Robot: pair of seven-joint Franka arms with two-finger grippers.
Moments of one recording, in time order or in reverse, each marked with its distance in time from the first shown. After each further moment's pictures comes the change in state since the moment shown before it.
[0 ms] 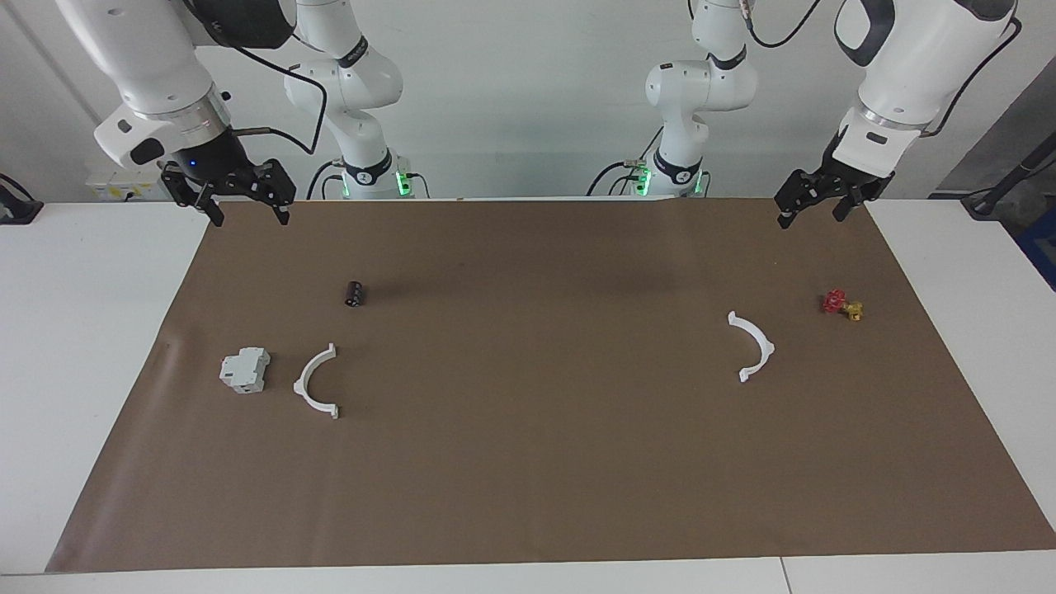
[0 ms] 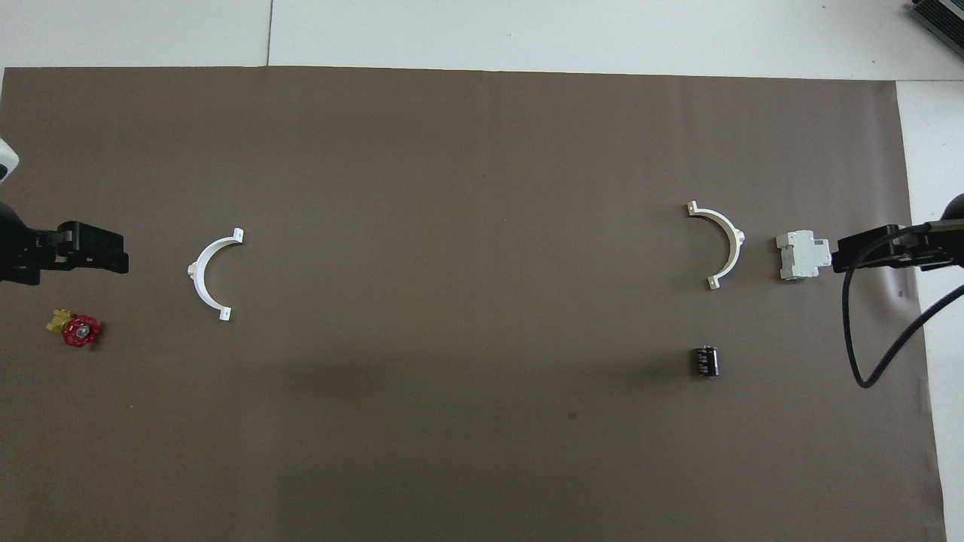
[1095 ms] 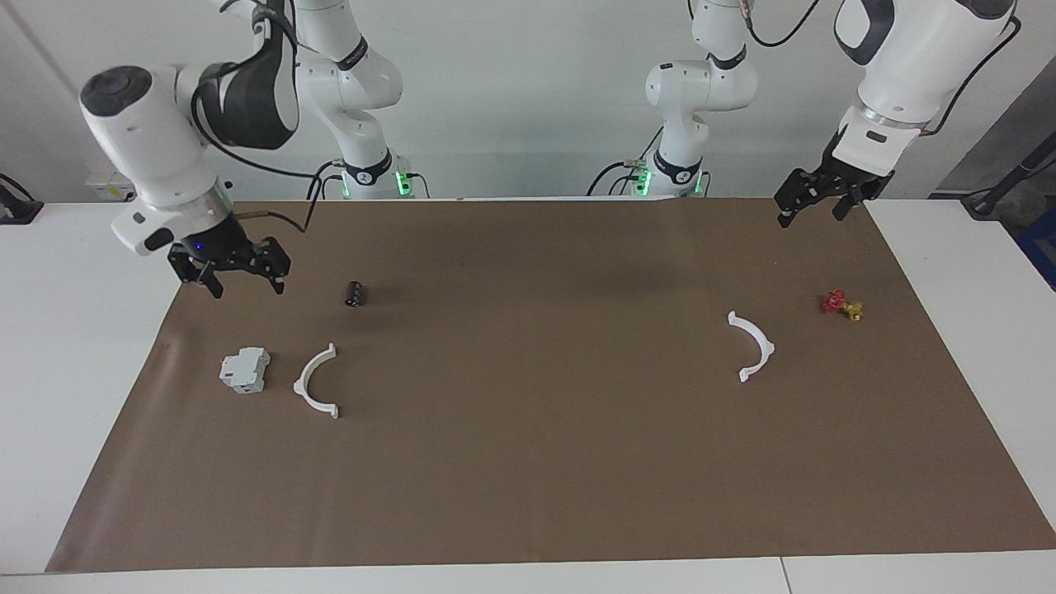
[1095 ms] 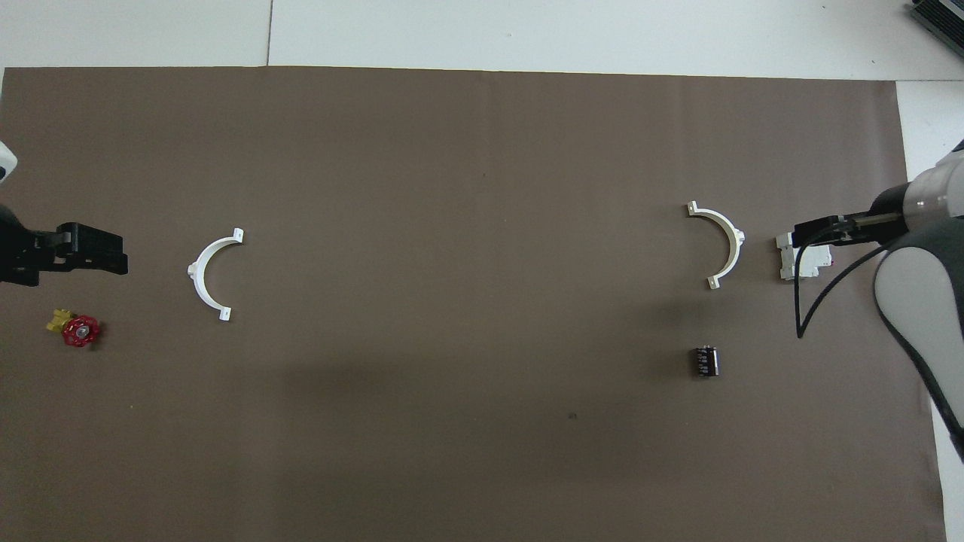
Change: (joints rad) left arm 0.000 -0.004 0.000 -0.002 0.000 0.000 0.000; right arm -0.077 0.127 -0.003 -0.249 0.039 0.467 -0.163
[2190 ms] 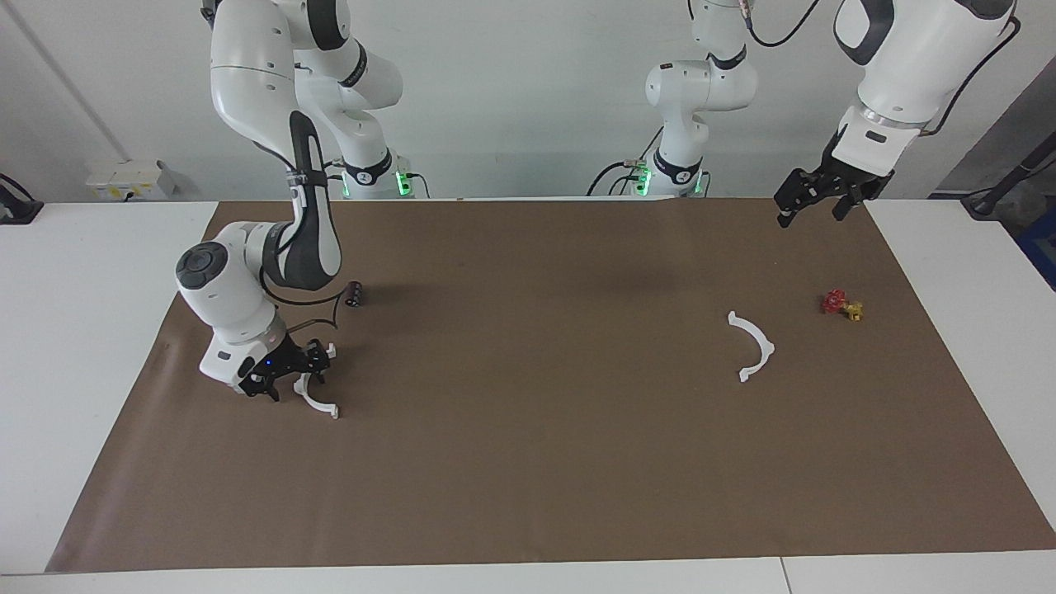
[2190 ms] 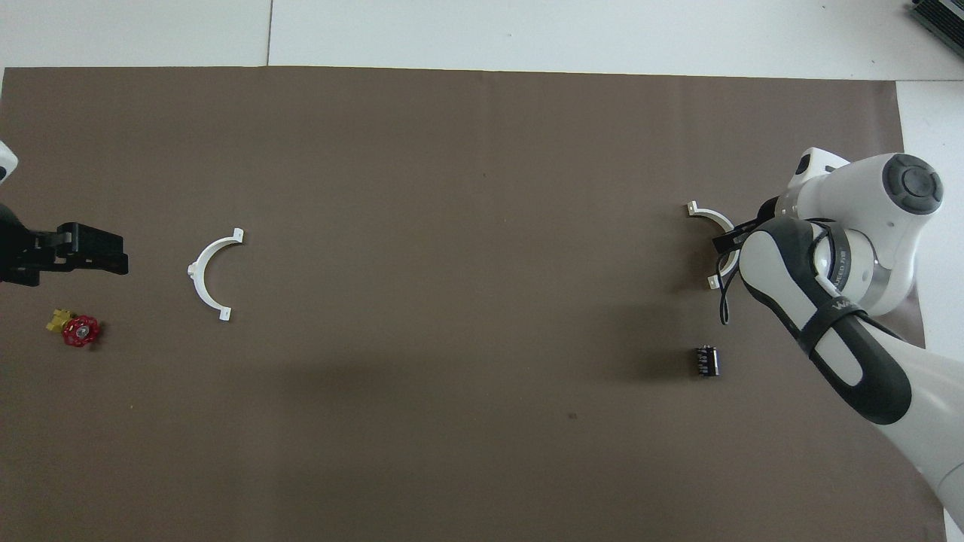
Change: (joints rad) left arm 0.000 0.000 -0.001 0.000 0.000 0.000 0.000; right arm 0.004 0.317 0.011 -0.052 0.104 0.363 -0.382
